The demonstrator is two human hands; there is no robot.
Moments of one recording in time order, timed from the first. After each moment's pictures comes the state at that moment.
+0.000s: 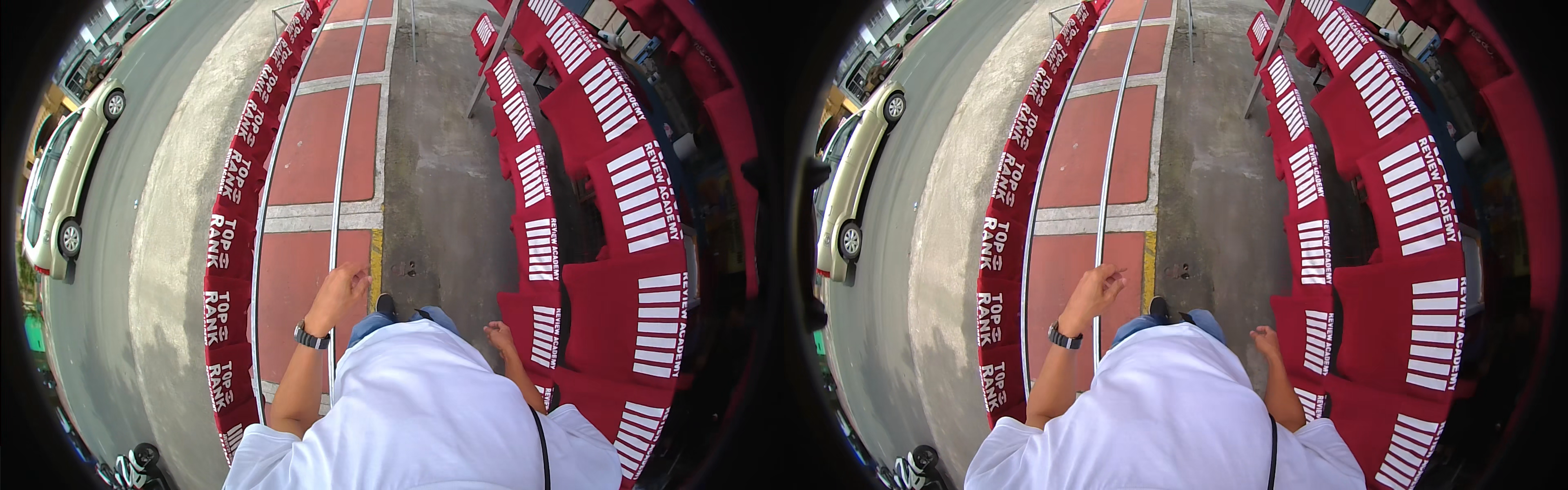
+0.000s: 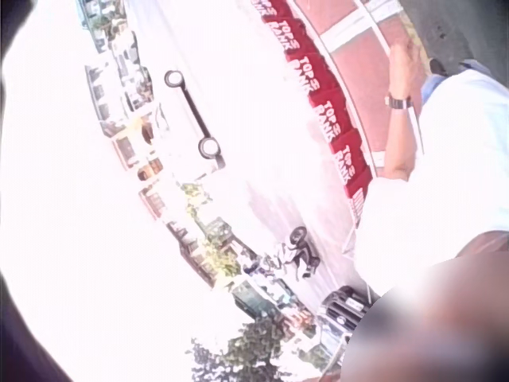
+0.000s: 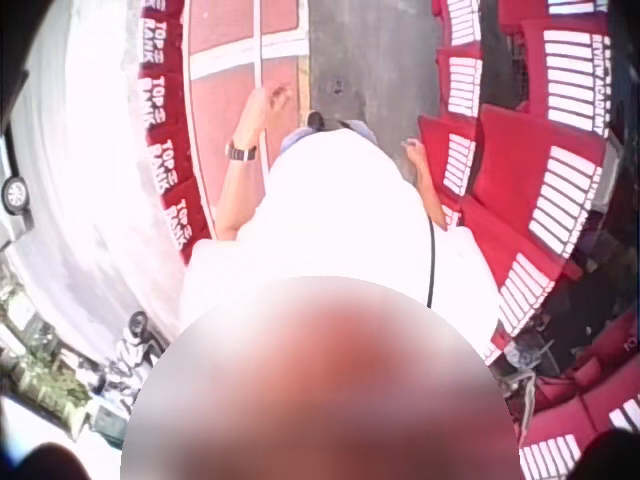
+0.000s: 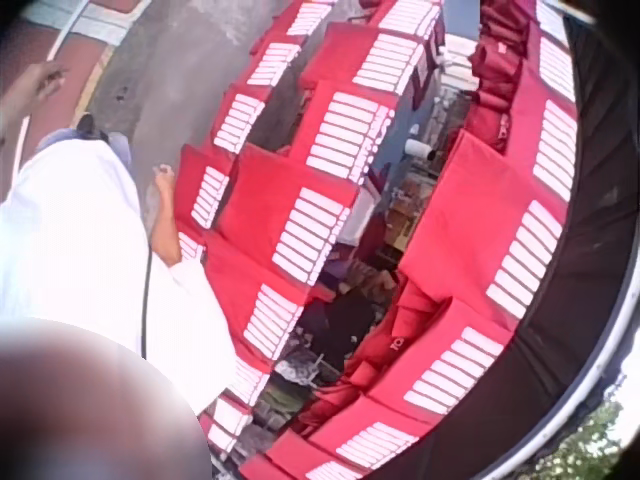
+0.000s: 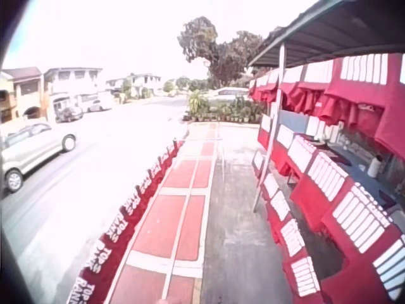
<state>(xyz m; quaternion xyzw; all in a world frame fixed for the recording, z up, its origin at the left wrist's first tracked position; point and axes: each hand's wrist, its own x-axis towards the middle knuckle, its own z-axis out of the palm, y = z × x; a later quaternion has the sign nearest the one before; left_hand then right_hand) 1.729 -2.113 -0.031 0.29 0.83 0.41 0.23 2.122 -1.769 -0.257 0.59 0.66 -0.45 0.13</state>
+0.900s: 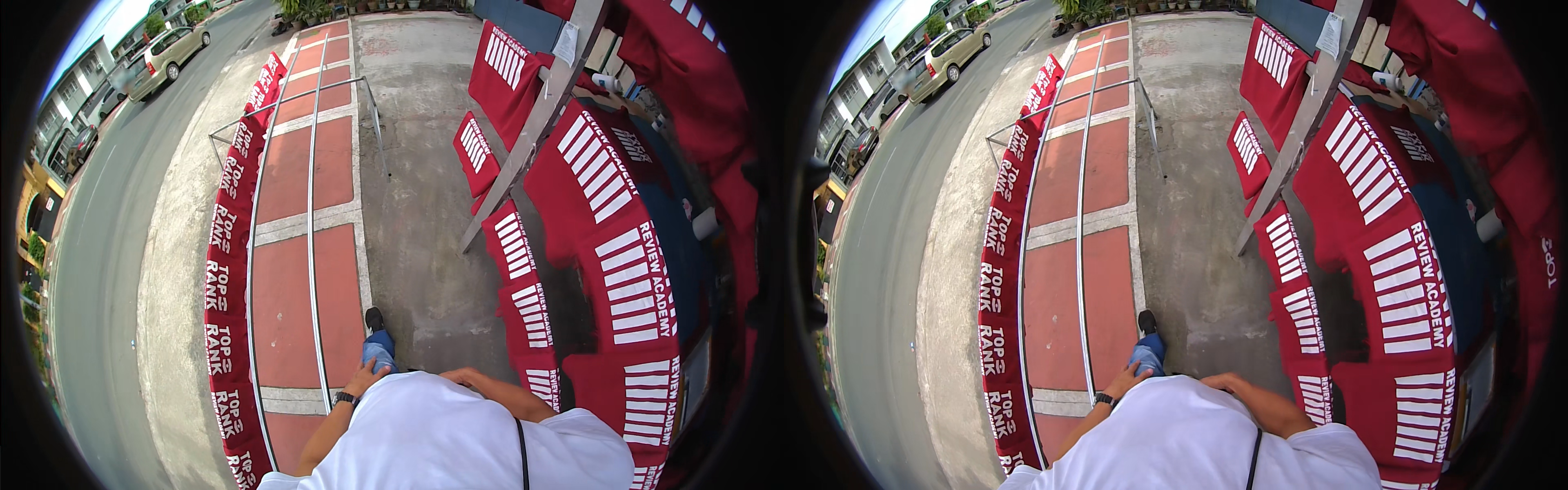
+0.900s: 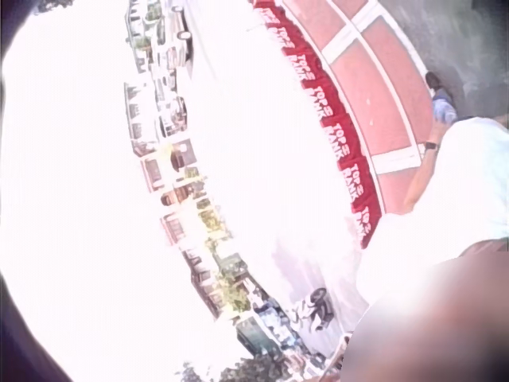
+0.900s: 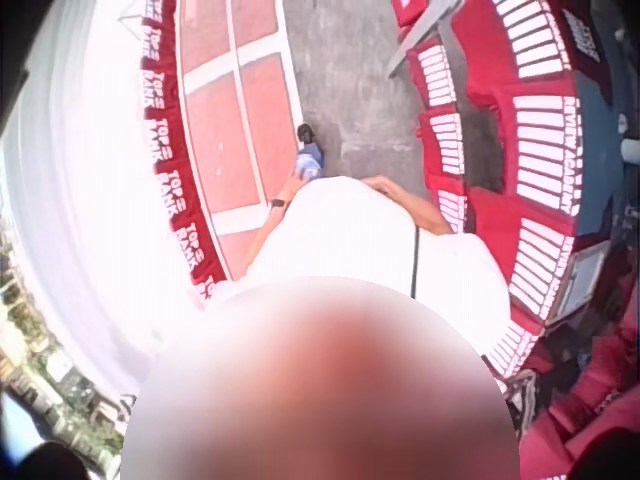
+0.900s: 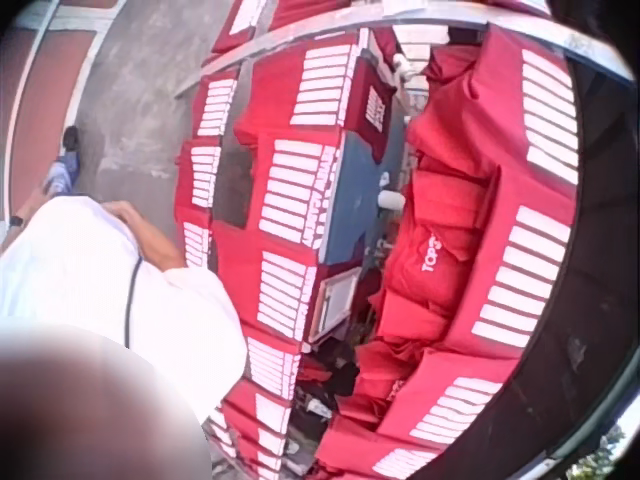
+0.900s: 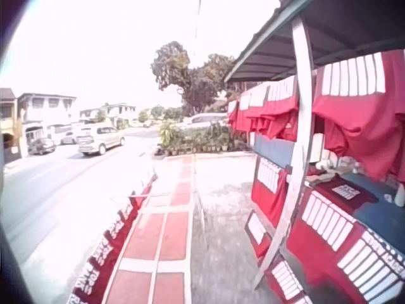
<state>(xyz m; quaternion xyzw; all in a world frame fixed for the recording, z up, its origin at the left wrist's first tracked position) 1.018 -1.580 -0.224 0.22 0.79 0.24 0.52 1.198 -1.294 -0.229 0.25 0.42 -0.63 0.61</state>
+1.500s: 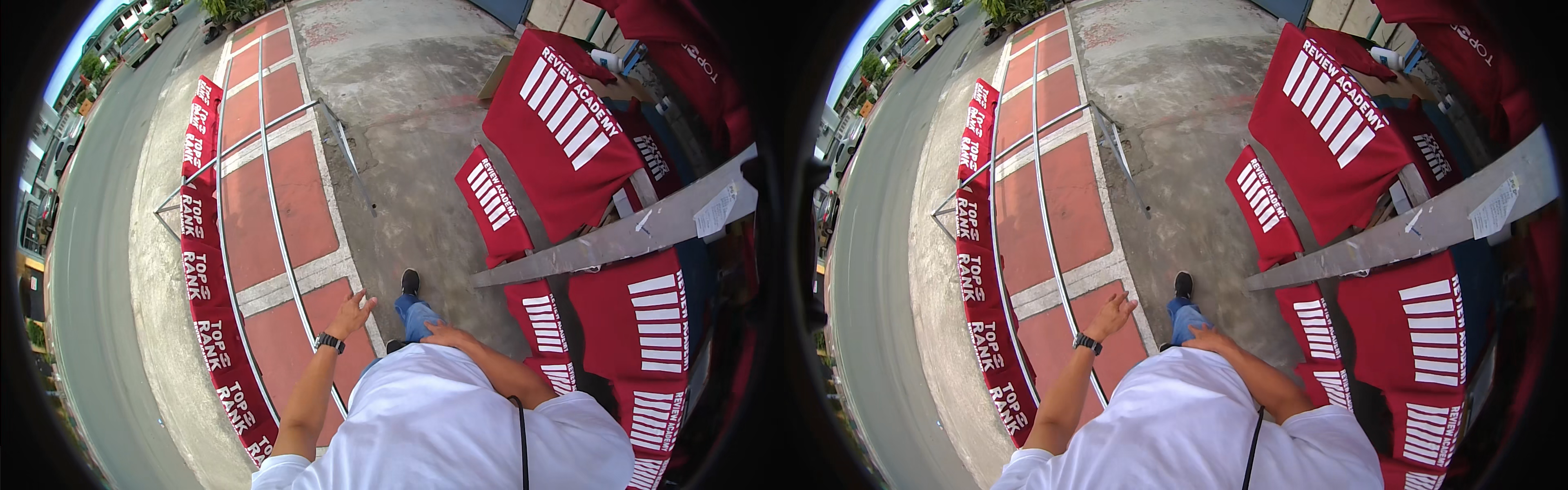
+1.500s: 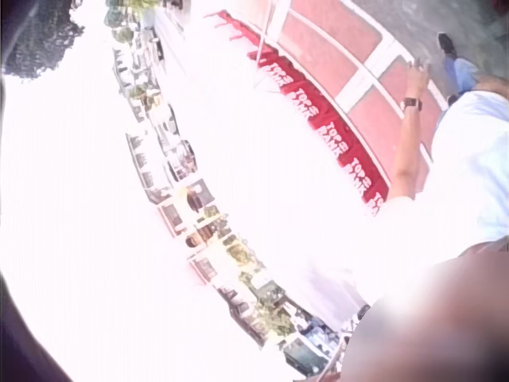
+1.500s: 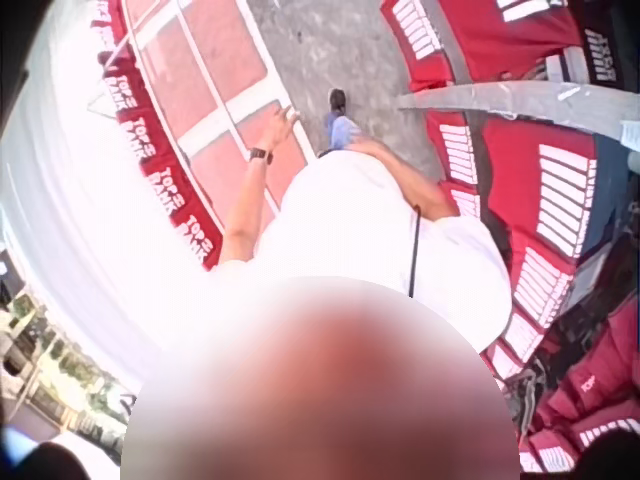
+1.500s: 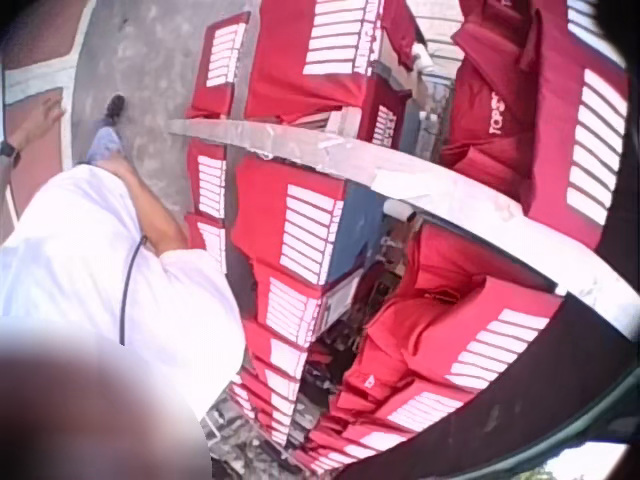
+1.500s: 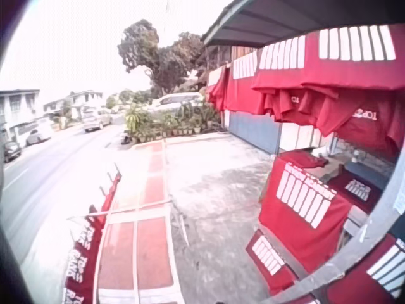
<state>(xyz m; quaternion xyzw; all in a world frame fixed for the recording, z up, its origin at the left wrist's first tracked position) 0.361 -1.164 -0.218 0.34 0.81 0.27 0.40 0.633 -0.989 -0.260 0.32 0.73 -0.39 0.46</state>
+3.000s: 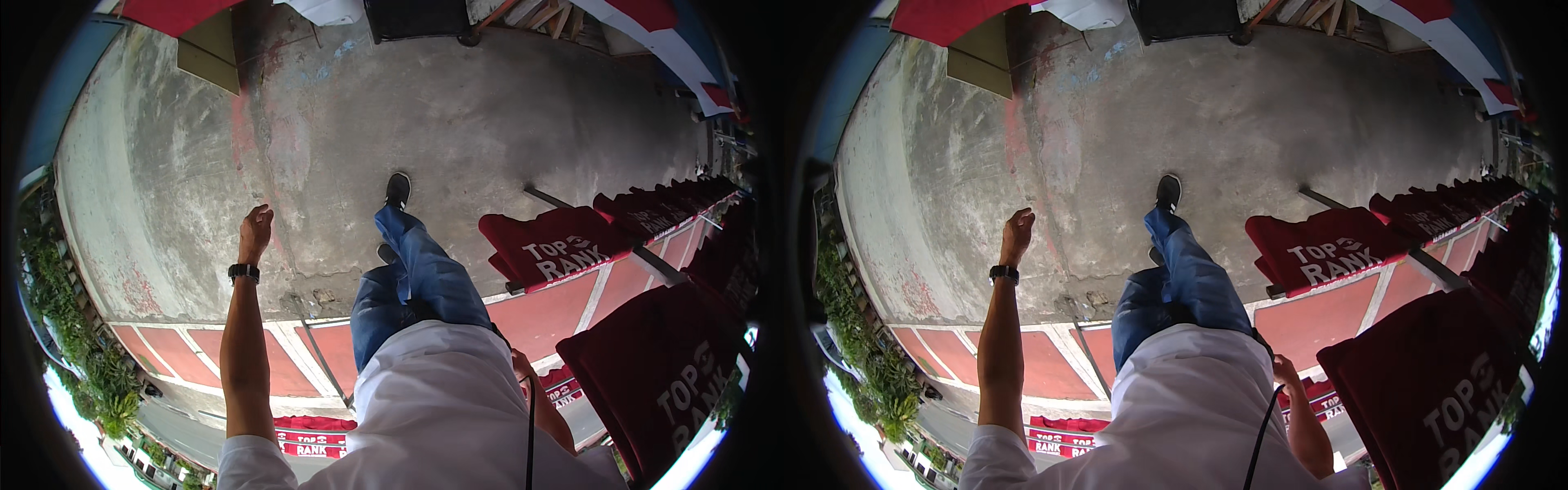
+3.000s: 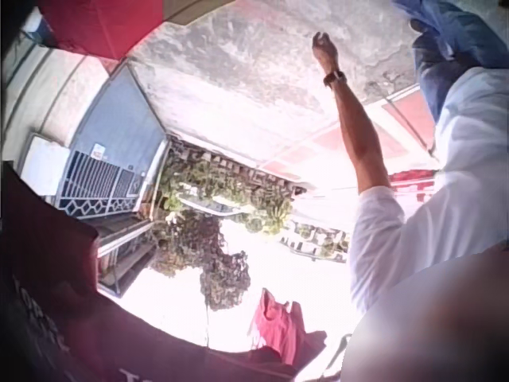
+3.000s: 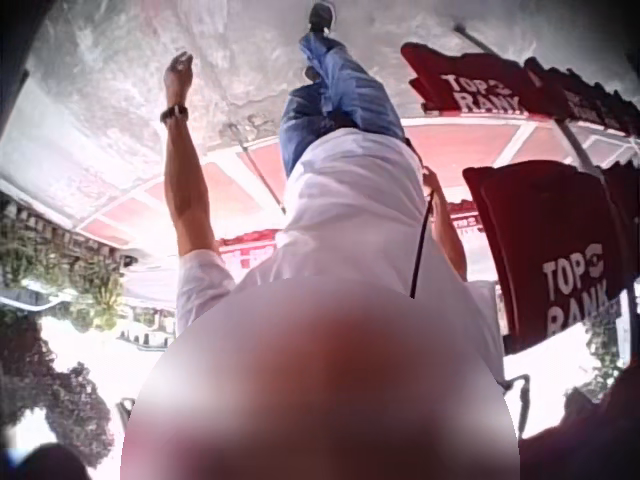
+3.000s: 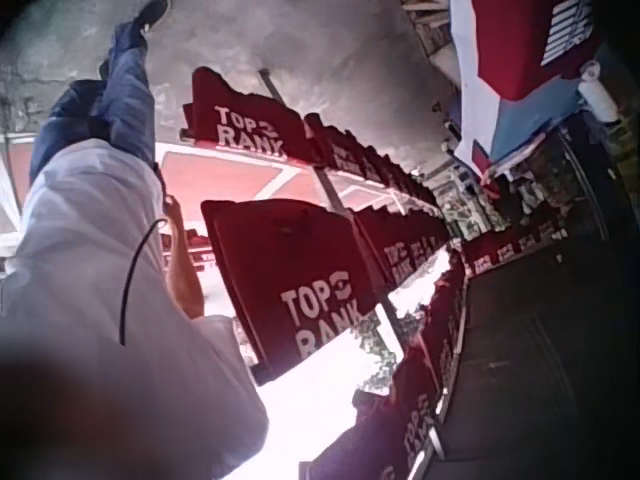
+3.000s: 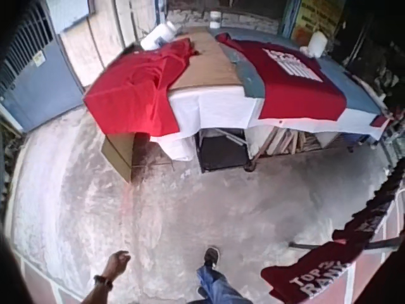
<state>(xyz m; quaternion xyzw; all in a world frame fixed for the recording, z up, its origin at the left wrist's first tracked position) -0.142 0.357 -0.377 0.72 0.58 -0.06 0.37 0.154 -0.370 -0.260 0.77 -0.13 -0.62 -0.12</state>
